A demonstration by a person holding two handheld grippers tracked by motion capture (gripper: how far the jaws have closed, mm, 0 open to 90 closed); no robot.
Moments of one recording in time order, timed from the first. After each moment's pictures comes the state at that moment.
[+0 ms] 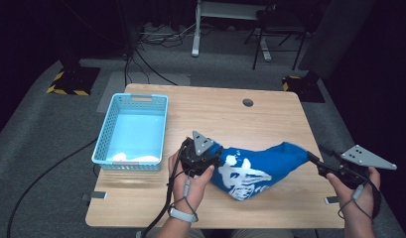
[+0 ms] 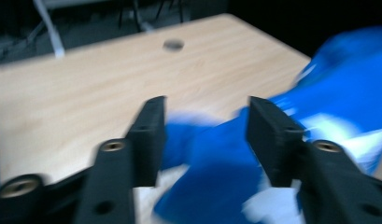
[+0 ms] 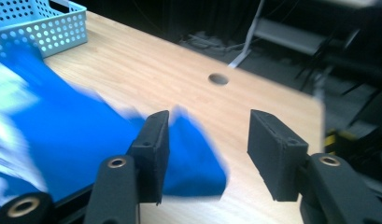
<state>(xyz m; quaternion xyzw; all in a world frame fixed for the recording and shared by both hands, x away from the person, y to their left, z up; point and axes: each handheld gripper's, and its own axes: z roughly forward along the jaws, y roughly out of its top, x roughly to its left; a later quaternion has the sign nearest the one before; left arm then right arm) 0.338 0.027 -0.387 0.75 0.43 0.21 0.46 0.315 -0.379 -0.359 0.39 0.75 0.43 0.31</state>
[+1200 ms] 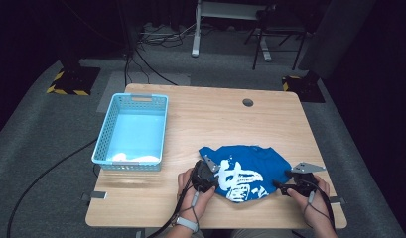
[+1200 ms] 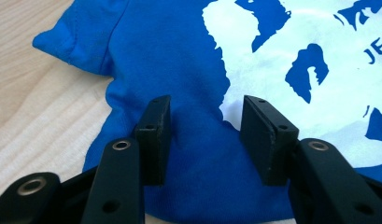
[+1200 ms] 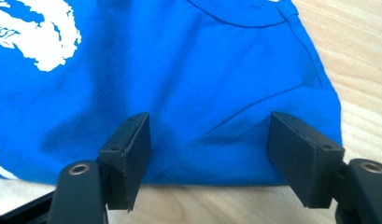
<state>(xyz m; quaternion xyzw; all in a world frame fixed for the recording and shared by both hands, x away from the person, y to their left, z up) 0.341 -0.003 -0.494 0.84 0.41 0.15 0.31 0.344 -0.346 -0.496 0.43 0.83 0.32 0.17</state>
